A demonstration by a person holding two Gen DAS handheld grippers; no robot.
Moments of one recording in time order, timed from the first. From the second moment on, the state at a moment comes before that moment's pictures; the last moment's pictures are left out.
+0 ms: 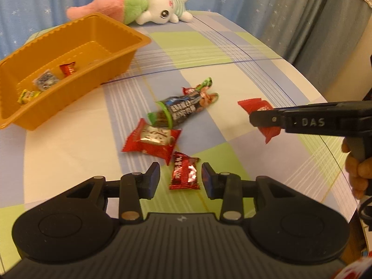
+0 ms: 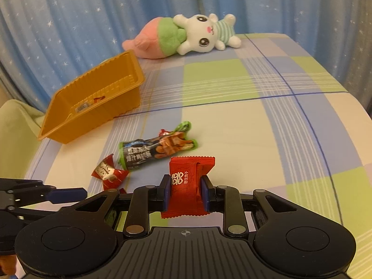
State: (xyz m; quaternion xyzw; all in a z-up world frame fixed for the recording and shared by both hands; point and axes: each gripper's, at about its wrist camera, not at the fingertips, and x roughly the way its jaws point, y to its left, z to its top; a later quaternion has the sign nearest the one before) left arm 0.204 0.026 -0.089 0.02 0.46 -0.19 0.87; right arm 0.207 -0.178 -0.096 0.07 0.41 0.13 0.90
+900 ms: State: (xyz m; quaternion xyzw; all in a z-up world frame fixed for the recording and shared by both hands) left arm 0.218 0.009 -0.109 0.05 0.48 -0.19 0.86; right arm 0.198 -0.204 -0.096 0.09 0.42 0.12 0.90
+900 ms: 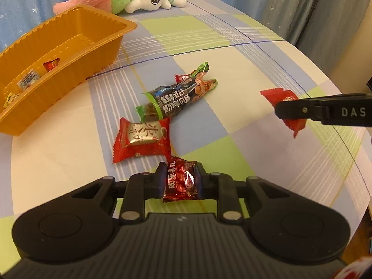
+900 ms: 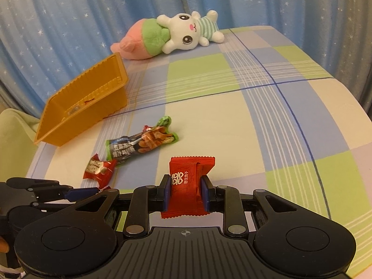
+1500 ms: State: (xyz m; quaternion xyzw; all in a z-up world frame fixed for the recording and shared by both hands) left arm 0.203 0.066 -0.065 0.00 0.45 -0.15 0.88; right arm 0.210 -0.157 -0.080 0.07 0.41 0.18 0.89
